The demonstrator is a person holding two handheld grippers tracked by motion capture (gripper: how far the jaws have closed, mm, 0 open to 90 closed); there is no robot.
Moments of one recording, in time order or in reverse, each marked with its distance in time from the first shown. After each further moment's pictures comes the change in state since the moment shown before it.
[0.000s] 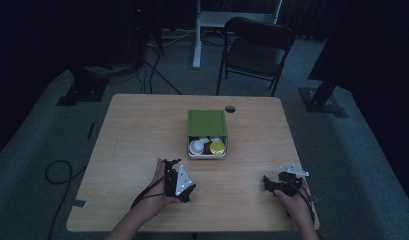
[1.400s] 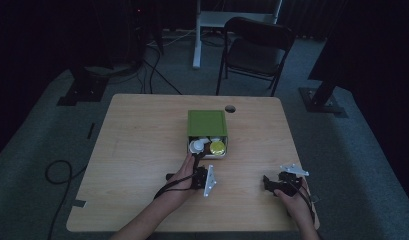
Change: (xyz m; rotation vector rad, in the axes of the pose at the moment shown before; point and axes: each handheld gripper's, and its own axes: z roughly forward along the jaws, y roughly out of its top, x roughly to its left) left arm -0.019 0.045 0.053 0.000 0.116 0.416; right arm -0.001 0.001 0.001 0.000 0.008 -0.007
